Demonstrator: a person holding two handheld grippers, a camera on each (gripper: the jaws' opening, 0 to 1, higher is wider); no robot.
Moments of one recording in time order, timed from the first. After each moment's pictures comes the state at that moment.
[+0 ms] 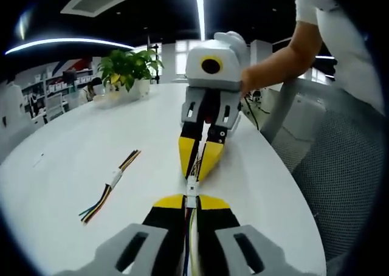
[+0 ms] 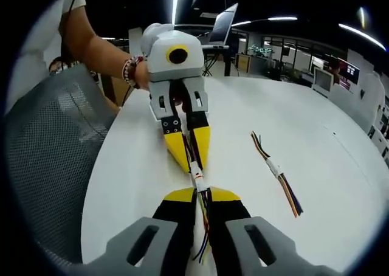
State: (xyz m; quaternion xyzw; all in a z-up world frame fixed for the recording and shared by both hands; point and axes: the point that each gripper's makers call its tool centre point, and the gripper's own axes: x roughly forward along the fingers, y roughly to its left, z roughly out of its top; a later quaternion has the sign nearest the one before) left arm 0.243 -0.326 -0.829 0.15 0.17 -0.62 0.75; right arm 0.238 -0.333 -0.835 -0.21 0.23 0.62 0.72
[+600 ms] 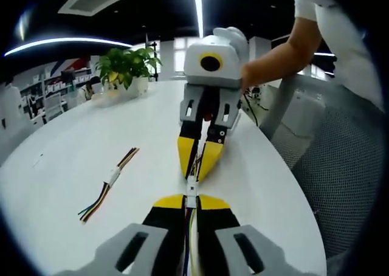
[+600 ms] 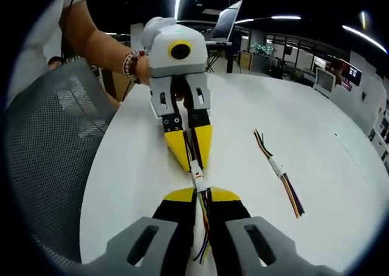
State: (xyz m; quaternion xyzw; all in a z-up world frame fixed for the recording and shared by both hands) left arm 0.242 -0.327 -0.834 0.16 0.18 -0.62 0.74; right arm 0.236 -0.332 -0.841 -0.23 0.24 0.62 0.71
